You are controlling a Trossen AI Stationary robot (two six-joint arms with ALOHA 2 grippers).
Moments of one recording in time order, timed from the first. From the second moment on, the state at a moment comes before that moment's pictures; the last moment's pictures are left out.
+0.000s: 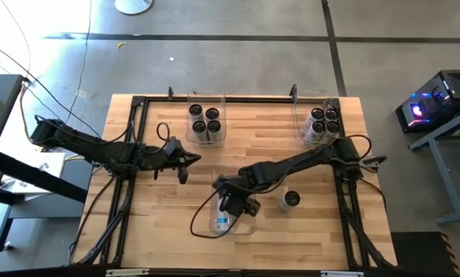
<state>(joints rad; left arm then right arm) -0.21 0.95 0.52 0.00 -0.46 -0.50 0.24 2.04 1.66 -0.68 -0.12 -0.77</state>
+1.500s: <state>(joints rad) -0.28 1.11 0.52 0.06 -0.45 -0.49 0.23 2.17 1.70 -0.62 0.06 -0.79</state>
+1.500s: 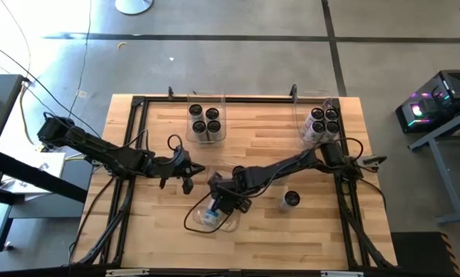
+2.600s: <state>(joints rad) -0.29 1.11 0.52 0.07 -0.45 -0.55 0.24 2.21 1.89 -0.77 0.12 -0.79</state>
